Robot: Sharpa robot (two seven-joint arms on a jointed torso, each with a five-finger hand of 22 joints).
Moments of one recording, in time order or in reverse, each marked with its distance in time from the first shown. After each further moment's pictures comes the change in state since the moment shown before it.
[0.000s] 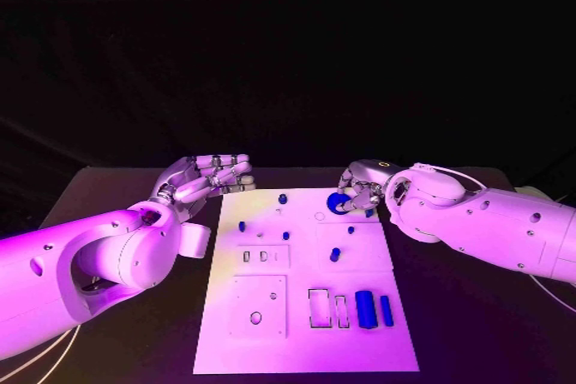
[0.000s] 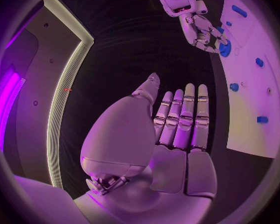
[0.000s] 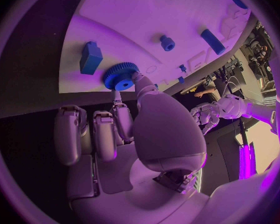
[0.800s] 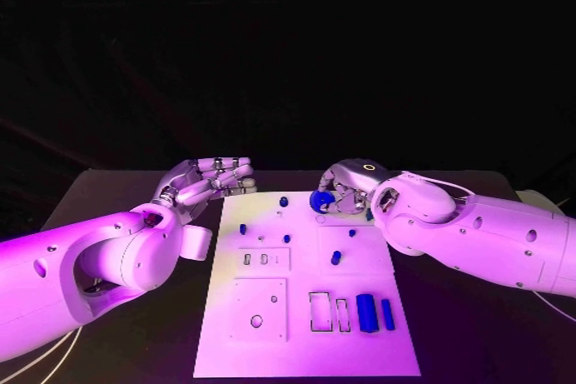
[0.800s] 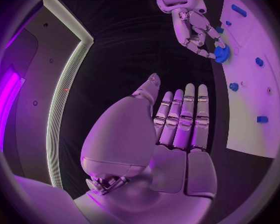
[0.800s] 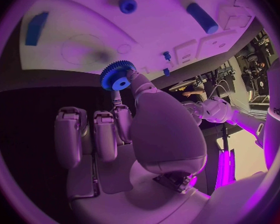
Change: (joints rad) left arm 0.000 0.004 0.000 -0.005 0.000 0.000 -0.004; left_hand 0.005 0.005 0.000 0.000 0.000 0.000 0.000 -0.004 0.000 0.000 0.000 0.000 0.000 0.000 0.000 -0.004 0.000 0.000 0.000 0.000 0.000 -0.001; right arm -0.002 0.020 -0.002 0.126 -0.141 -0.135 -0.019; right_hand 0.040 0.009 0.071 -0.008 -0.007 0.022 0.002 0.007 0.001 0.025 -0.011 0.023 0.000 0.000 -0.008 0.004 0.000 -0.001 0.023 -0.009 0.023 0.001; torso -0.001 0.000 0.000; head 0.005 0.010
